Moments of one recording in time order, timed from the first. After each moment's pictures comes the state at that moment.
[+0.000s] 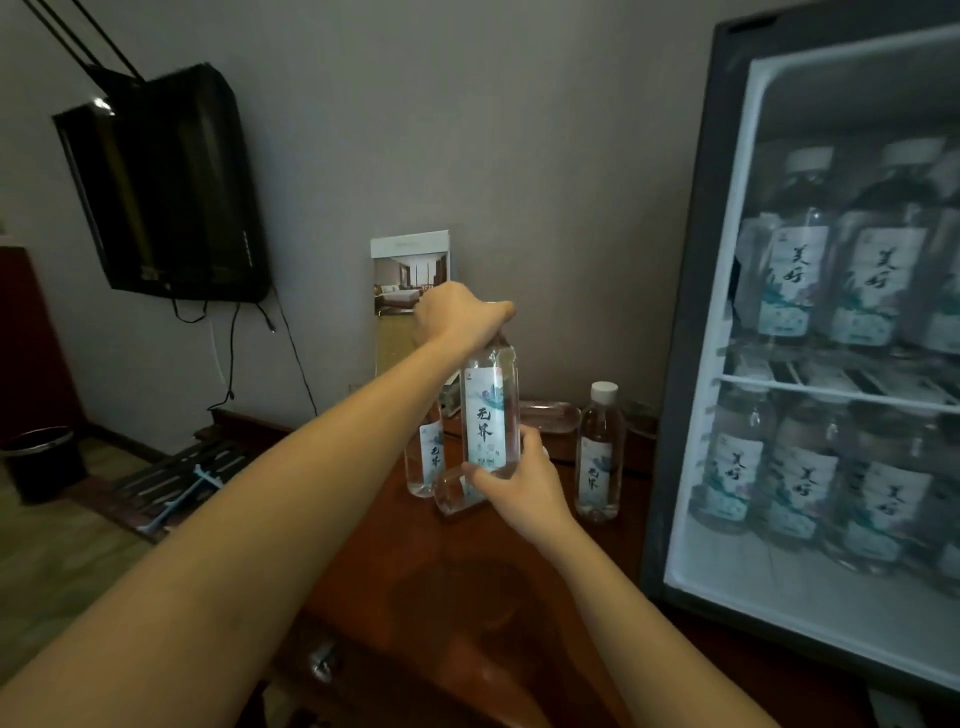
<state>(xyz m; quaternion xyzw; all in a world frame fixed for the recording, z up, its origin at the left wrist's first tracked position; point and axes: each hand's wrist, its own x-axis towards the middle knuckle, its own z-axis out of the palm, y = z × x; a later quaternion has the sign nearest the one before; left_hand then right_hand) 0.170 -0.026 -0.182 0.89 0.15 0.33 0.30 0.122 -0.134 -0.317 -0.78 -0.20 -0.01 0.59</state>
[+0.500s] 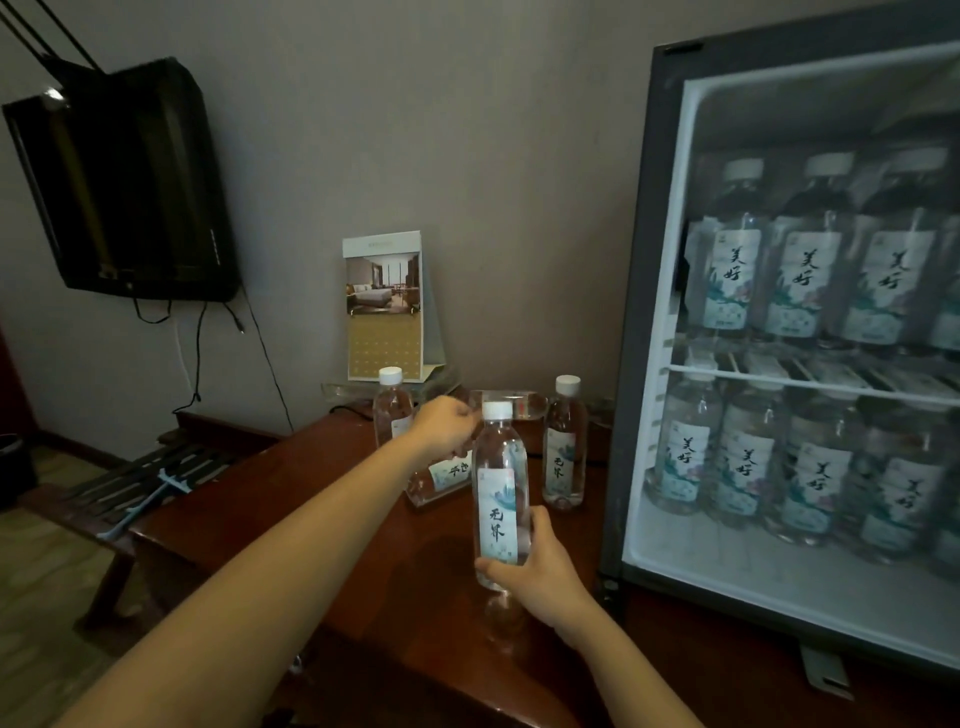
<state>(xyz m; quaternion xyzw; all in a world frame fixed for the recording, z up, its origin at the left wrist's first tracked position) 0.156 -0.031 -0.285 0.92 0.05 0.09 0.38 0.095 -0.188 -0.387 -0.78 -0.17 0.09 0.60</state>
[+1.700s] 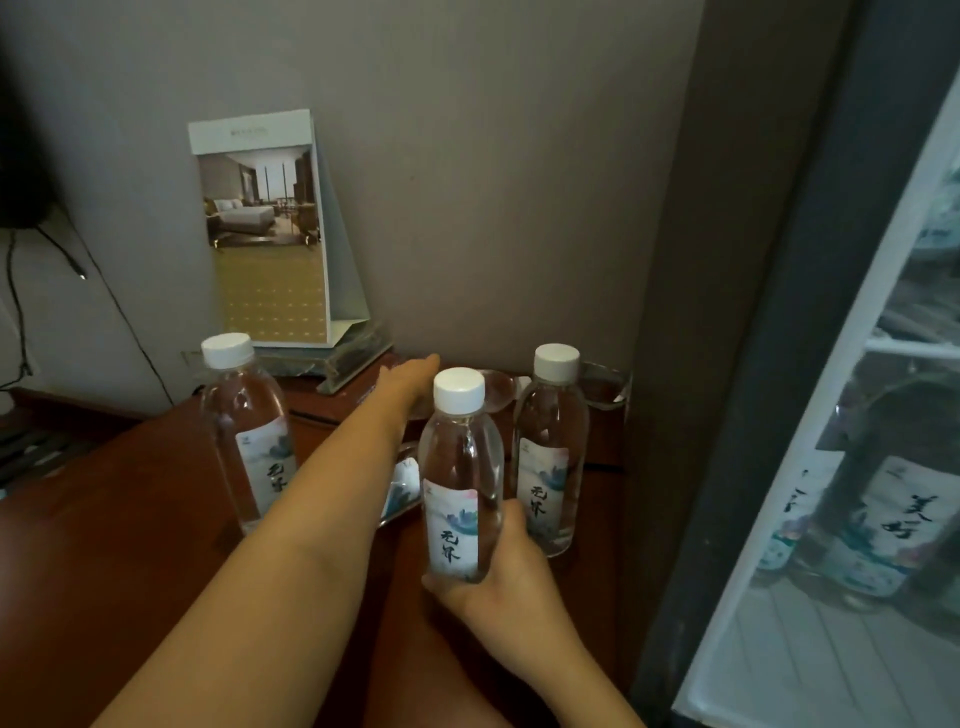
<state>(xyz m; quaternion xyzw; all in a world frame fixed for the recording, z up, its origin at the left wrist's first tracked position) 0.416 -0.017 -0.369 0.98 0.06 0.03 0.18 0.219 -0.174 -0.422 -0.81 -0.13 0.01 0.57</state>
